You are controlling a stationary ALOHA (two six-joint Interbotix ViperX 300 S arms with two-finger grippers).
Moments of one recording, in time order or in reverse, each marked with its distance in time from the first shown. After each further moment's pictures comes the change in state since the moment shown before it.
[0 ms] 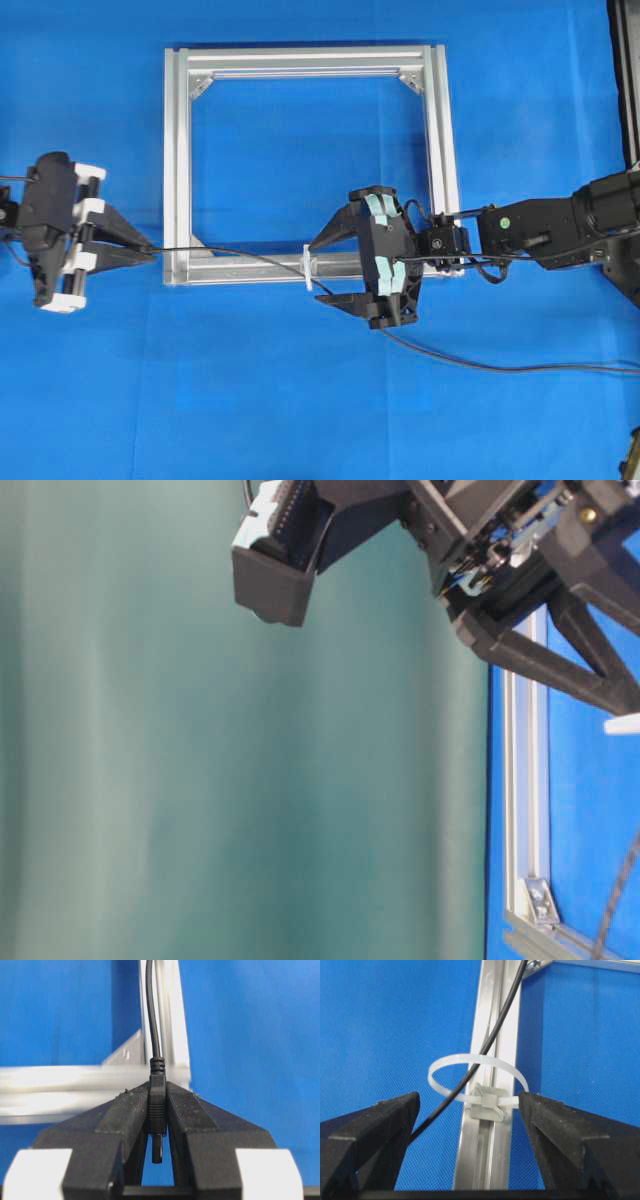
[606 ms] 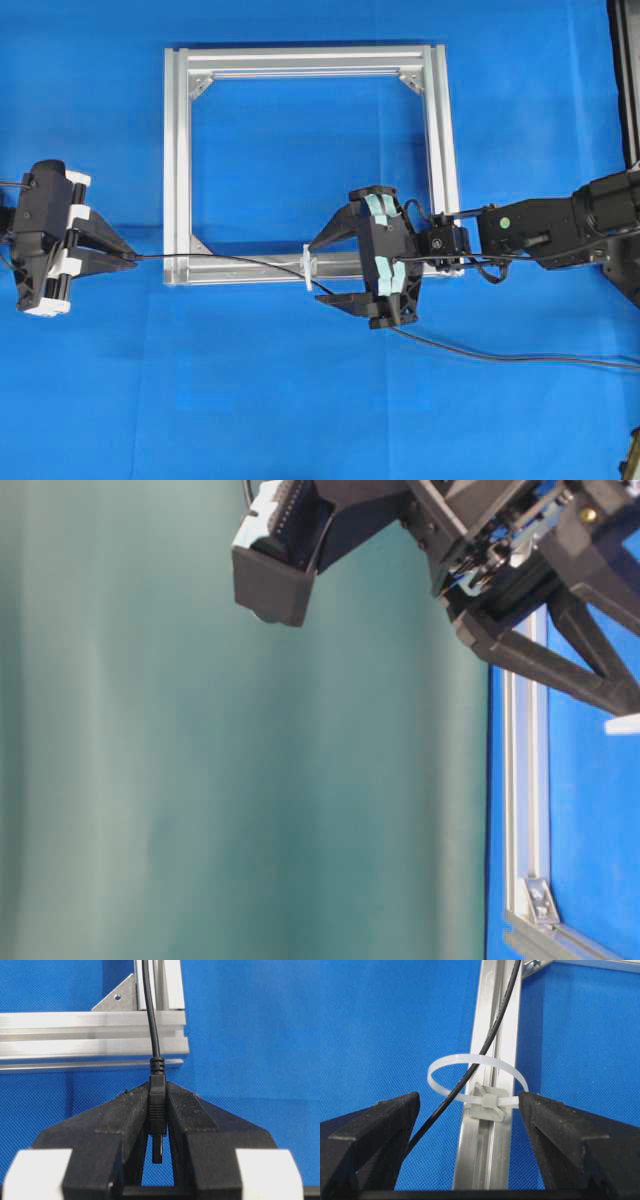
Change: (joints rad) left arm -0.021 -0.018 0.021 0.005 0.092 -0.014; right arm 0.002 0.000 0.000 -0.002 0.000 -0.002
